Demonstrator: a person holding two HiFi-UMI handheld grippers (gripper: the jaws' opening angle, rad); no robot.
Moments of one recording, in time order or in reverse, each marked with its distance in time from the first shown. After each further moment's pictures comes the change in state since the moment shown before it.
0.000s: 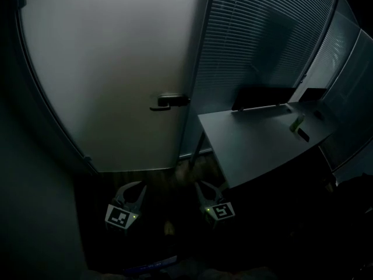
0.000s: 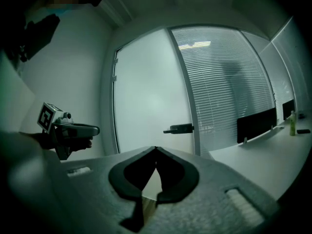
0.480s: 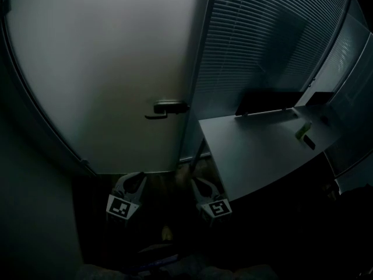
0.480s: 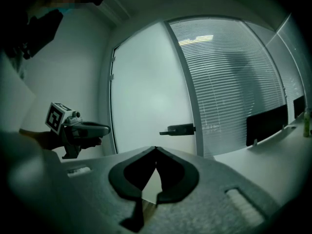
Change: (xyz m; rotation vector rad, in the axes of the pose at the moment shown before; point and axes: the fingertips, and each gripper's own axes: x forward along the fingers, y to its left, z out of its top) left arm 0.099 0.050 0.002 0.075 0.039 0.028; right arm 0.076 -0.051 0.009 -0.002 0.009 0.066
